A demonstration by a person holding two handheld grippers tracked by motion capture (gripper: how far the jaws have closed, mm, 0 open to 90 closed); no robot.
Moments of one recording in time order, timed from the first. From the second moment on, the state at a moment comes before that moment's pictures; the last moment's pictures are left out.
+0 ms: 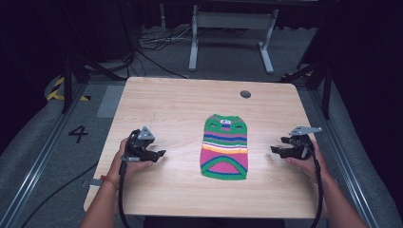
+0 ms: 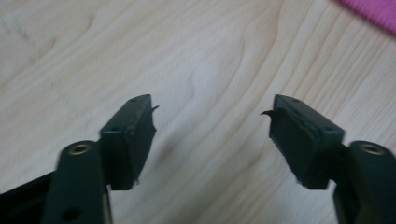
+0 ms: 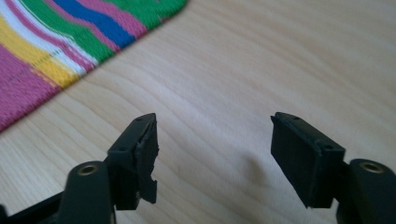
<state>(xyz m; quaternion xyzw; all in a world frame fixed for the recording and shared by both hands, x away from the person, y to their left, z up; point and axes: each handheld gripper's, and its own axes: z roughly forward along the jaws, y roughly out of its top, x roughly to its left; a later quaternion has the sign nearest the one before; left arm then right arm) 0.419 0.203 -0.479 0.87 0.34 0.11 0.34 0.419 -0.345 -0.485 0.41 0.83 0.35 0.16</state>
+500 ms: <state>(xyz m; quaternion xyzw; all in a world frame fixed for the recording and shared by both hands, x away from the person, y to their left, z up) 0.481 0.121 -0.478 0.88 0.31 0.14 0.34 0.464 -0.286 -0.461 0.37 0.84 0.36 0.18</state>
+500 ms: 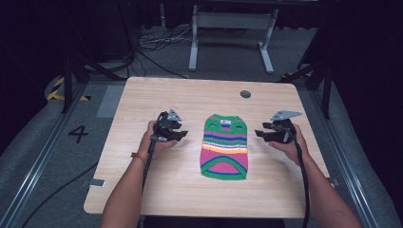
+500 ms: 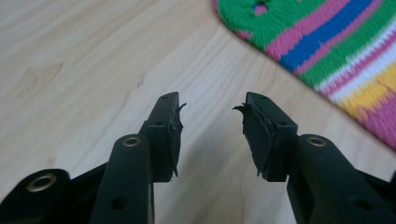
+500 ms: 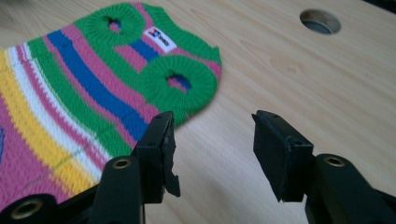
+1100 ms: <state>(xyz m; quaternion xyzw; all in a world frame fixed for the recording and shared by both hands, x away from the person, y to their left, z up) 0.536 0.058 -0.480 0.85 0.36 0.12 0.36 0.532 -0.246 -0.483 0.41 0.83 0.34 0.17</state>
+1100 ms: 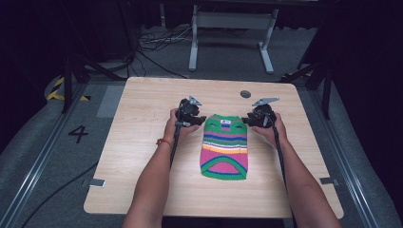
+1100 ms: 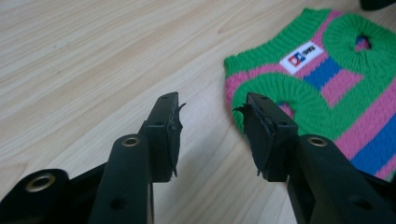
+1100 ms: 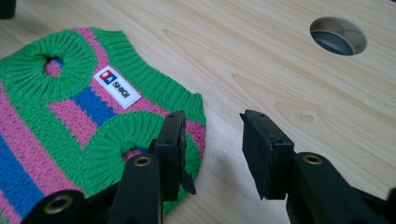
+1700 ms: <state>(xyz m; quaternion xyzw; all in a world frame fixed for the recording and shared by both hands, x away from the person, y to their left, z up) 0.557 0.019 -0.494 0.88 0.32 0.08 0.33 0.544 -0.228 -0.495 0.42 0.83 0.33 0.14</state>
